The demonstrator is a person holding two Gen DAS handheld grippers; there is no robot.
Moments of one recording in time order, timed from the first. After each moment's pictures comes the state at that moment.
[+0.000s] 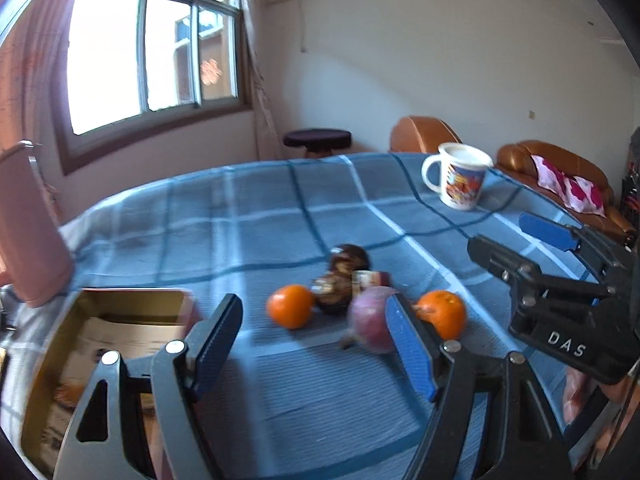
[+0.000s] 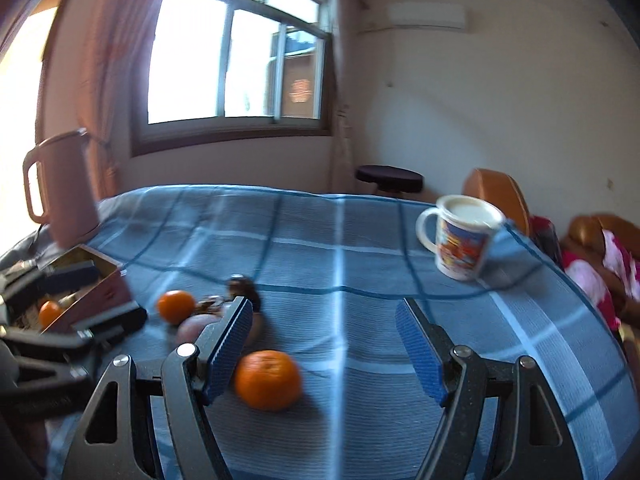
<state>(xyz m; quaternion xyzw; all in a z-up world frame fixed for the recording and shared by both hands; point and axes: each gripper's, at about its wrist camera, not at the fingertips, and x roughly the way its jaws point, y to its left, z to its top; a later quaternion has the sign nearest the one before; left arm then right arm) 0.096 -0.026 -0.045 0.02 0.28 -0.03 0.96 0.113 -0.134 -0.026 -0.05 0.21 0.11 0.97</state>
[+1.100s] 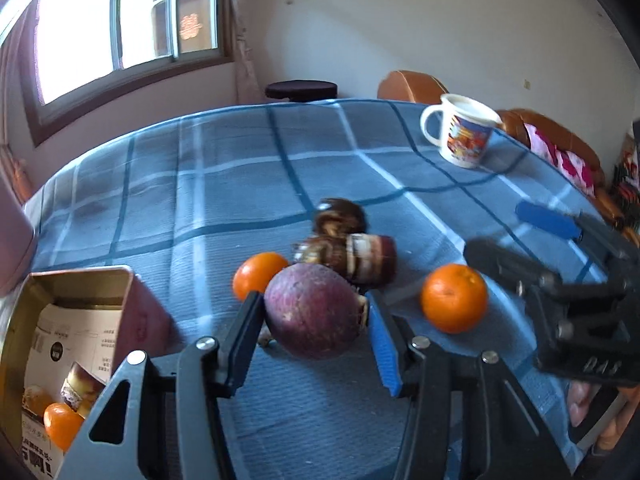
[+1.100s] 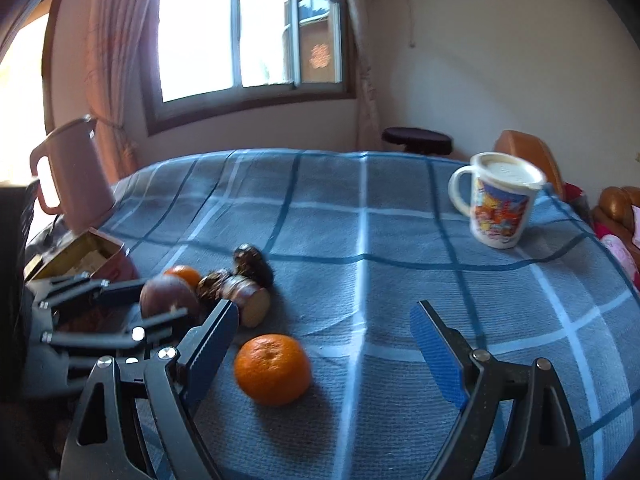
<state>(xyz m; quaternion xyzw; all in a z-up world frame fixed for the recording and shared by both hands) 0.135 -0.017 -0.071 0.00 0.37 -0.05 0.93 0.145 -0.133 -0.048 -0.04 0.29 0.19 0.94</state>
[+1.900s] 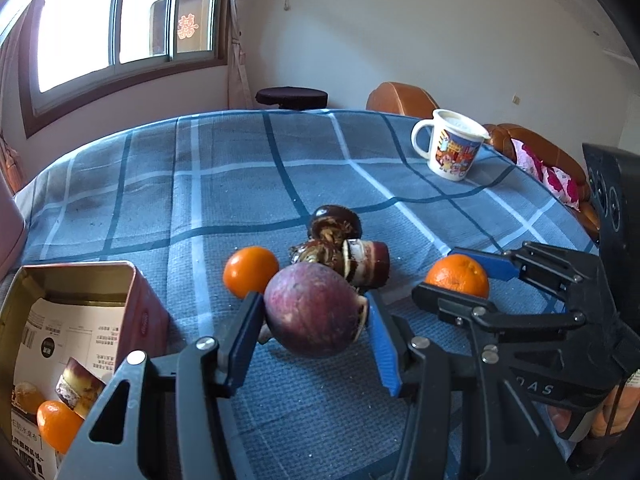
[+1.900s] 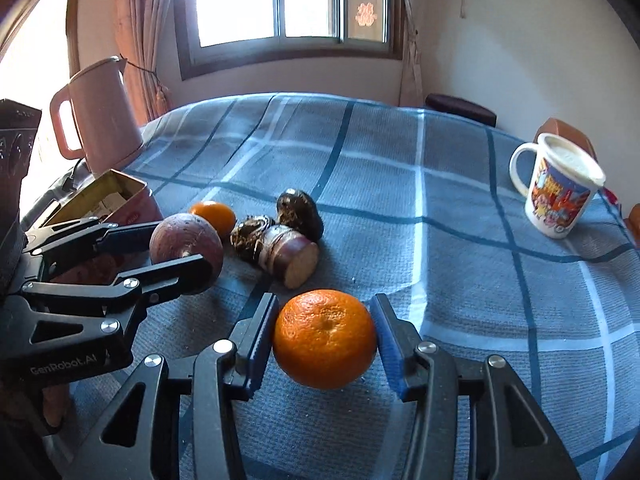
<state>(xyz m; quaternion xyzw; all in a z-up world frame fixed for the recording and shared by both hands) 0.126 -0.009 -0.070 -0.02 0.35 -0.09 0.93 0.151 -0.107 -0.065 -0.09 0.35 0.24 0.90</state>
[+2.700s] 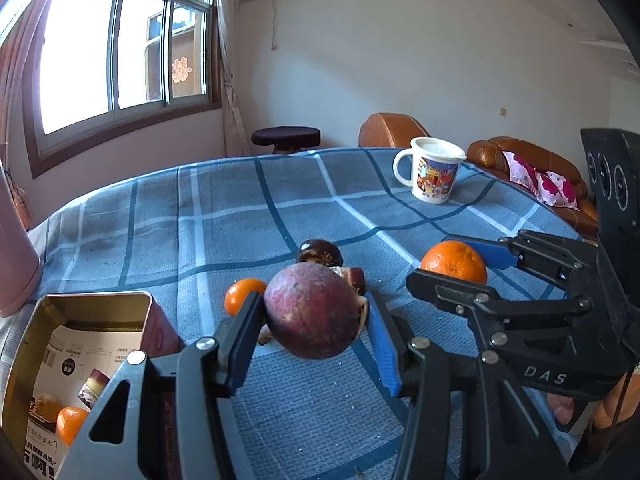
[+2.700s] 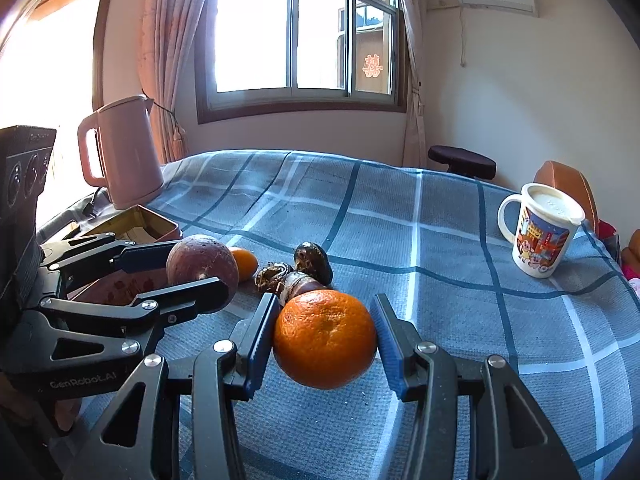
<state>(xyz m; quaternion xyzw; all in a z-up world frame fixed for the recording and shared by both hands) 0.097 -0.020 -0.052 0.01 0.28 -0.09 0.96 0.124 -0.116 -0.043 -0.08 0.26 0.26 0.93</state>
